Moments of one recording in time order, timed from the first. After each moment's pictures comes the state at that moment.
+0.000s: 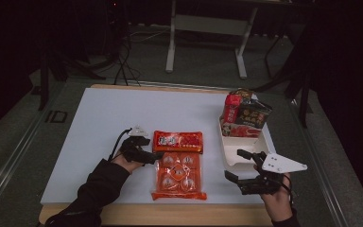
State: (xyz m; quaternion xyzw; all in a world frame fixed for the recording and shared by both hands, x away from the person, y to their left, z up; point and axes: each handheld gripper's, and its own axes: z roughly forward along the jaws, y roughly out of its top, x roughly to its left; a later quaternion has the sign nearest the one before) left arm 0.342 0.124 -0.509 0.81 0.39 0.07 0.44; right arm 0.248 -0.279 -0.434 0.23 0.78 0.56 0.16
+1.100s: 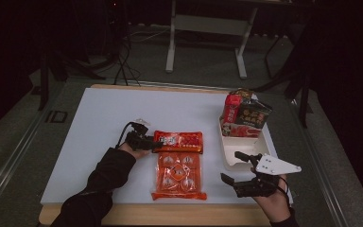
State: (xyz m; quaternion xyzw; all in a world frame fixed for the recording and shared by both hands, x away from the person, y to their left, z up) left arm 0.402 0.122 -0.544 0.81 0.42 0.00 0.41; right arm 0.243 -0.269 -0.438 0.25 0.79 0.54 0.17
